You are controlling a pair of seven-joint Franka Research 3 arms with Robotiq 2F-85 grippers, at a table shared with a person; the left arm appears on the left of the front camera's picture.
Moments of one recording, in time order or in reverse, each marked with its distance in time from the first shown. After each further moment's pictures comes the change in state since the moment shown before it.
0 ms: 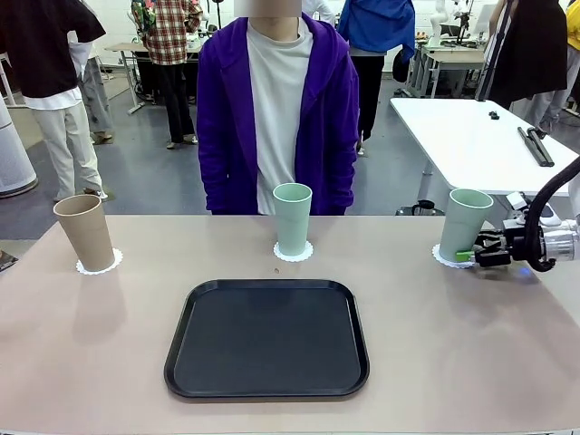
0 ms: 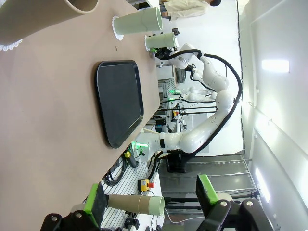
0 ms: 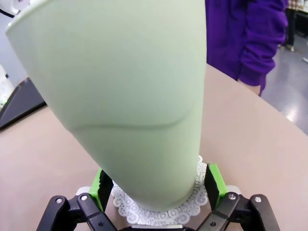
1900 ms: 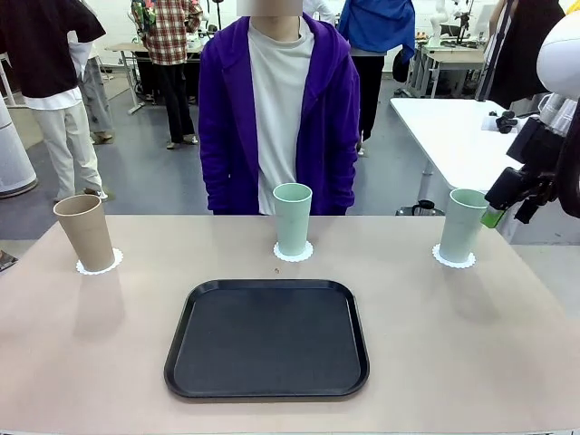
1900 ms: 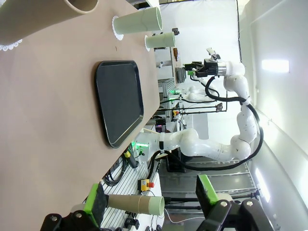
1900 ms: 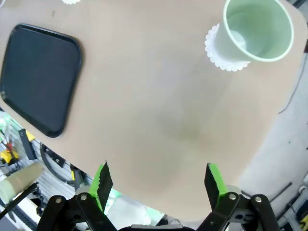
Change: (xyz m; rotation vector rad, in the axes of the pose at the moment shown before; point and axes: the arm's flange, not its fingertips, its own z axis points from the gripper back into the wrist) left arm 0.000 0.000 0.000 0.000 0.001 0.000; right arm 0.265 0.237 0.014 -0.499 0.895 -0.585
